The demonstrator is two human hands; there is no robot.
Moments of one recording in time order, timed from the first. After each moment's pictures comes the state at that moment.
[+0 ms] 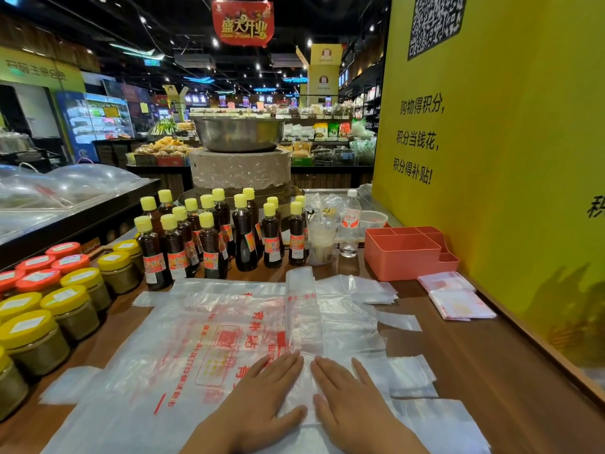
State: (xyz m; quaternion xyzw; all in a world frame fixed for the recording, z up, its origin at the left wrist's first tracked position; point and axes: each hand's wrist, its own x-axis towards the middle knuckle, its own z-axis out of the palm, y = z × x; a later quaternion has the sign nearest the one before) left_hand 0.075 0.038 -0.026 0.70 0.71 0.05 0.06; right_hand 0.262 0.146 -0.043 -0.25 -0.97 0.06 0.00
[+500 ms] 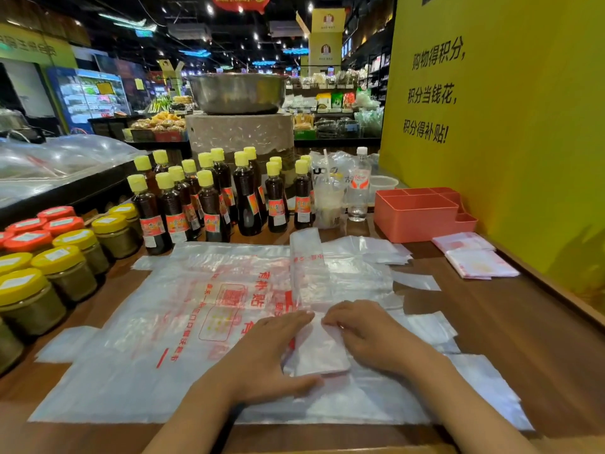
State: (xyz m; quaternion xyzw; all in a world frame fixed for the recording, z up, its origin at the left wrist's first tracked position) left_hand 0.075 0.022 -0.013 0.68 0.70 0.17 0.09; right_hand 0.254 0.197 -0.023 -0.19 -0.96 0.12 0.14
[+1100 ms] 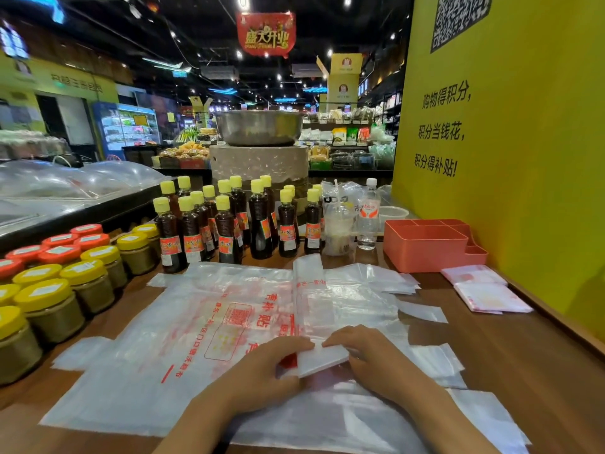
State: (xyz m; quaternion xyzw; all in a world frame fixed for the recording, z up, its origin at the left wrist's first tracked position) left_hand 0.068 0.026 -0.018 0.61 0.71 0.30 0.20; right_hand 0.257 0.189 -0.015 -0.21 -0.94 0.21 0.16
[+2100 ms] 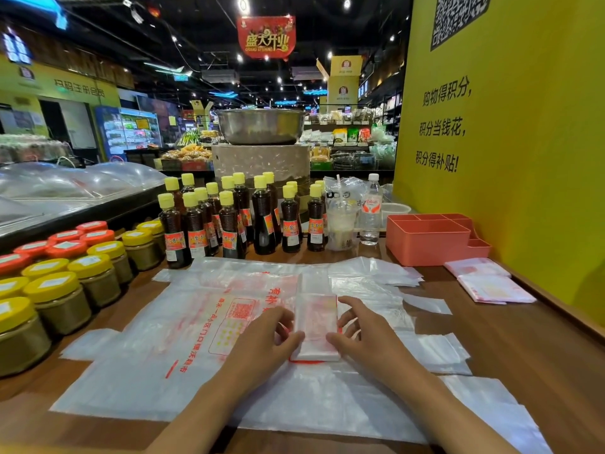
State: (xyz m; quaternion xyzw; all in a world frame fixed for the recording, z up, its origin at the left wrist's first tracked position) left_hand 0.066 0.036 -0.021 0.54 0.75 0.39 0.05; right_hand 0.244 0.164 -0.007 -0.29 -0.85 0.36 0.25
